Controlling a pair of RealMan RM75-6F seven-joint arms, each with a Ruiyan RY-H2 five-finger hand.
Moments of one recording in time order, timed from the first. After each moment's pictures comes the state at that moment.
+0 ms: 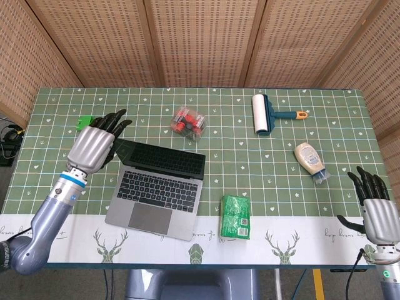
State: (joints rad) left arm -0.69 -1.11 -0.36 -1.89 1.02 1.00 0.61; right arm 0.10 -1.16 0.10 -1.49 -1.49 1.48 0.12
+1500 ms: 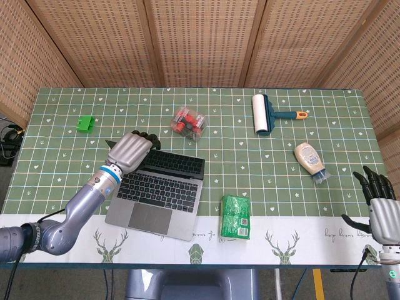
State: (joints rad) left arm -1.04 -1.12 -0.19 -1.87 0.69 0.85 0.60; right arm 0.10 -1.14 0.10 -1.49 -1.48 1.48 0.17
